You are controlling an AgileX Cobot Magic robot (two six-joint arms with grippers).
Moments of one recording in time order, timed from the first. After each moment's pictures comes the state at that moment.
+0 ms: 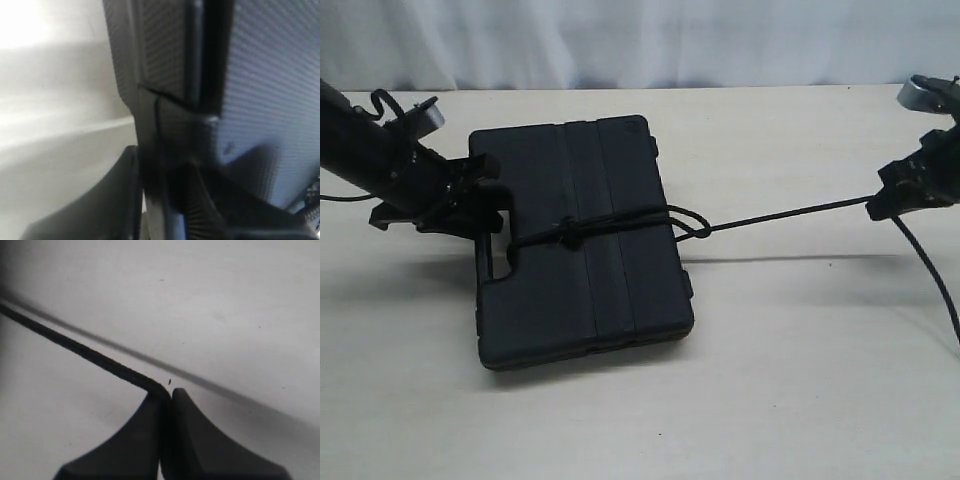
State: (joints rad) left arm 0.09 1.95 -1.11 -0.83 0.79 0.52; right arm -0.30 1.88 -1.23 0.57 0.95 -0.85
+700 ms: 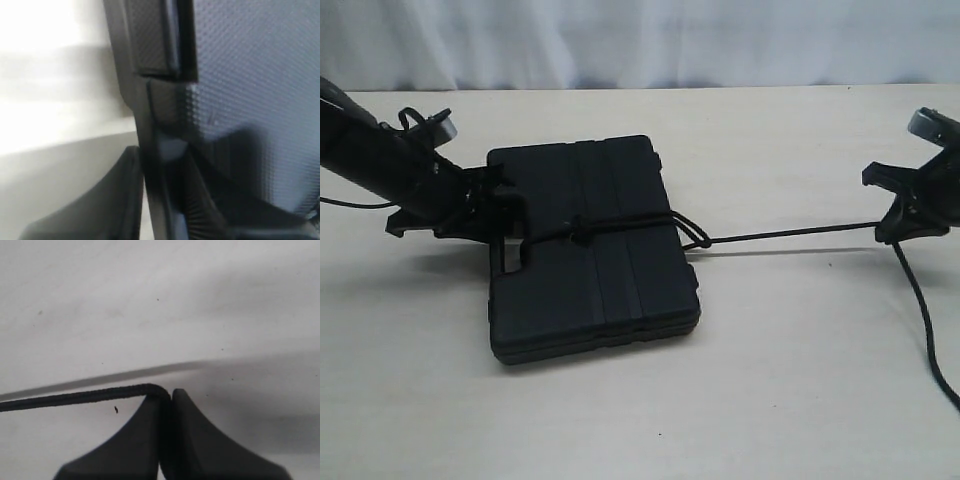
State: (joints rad) left arm 0.06 2.01 -1.11 -0.88 0.65 0.50; right arm -0.28 1.98 -1.23 0.41 0.81 -0.24
